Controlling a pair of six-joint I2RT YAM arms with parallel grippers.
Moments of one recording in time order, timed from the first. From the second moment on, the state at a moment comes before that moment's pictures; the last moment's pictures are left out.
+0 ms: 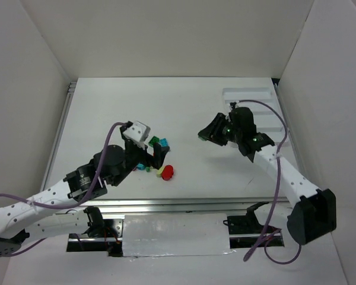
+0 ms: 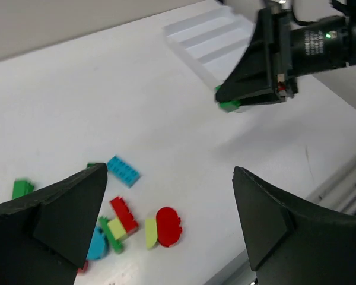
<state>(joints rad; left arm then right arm) -1.06 0.85 0.88 -0.13 -0.38 -0.12 0.37 1.11 0.85 -0.24 -0.39 0.85</state>
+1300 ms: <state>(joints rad) -1.04 0.72 0.91 -0.73 -0.56 -0.34 0.05 2.09 1.68 -0.66 0.31 0.66</state>
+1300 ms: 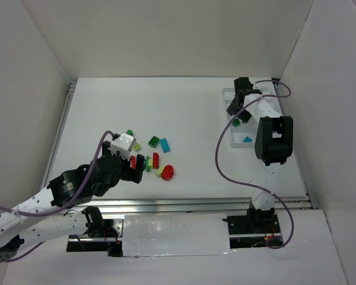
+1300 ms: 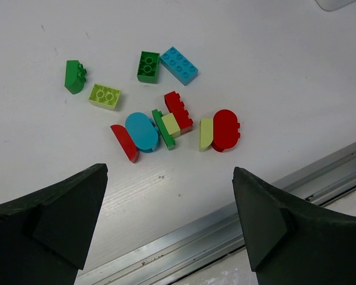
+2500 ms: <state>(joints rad) -0.91 0.68 0.94 -0.96 -0.95 -0.66 0.75 2.10 1.68 -0.66 0.20 0.49</state>
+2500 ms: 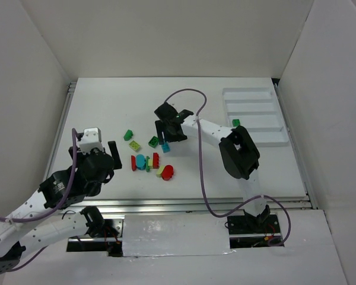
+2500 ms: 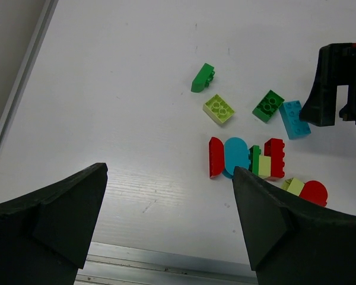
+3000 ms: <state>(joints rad) -0.91 0.69 0.94 -0.93 -0.91 -0.61 0.79 2.22 1.77 -0.66 0.19 0.47</state>
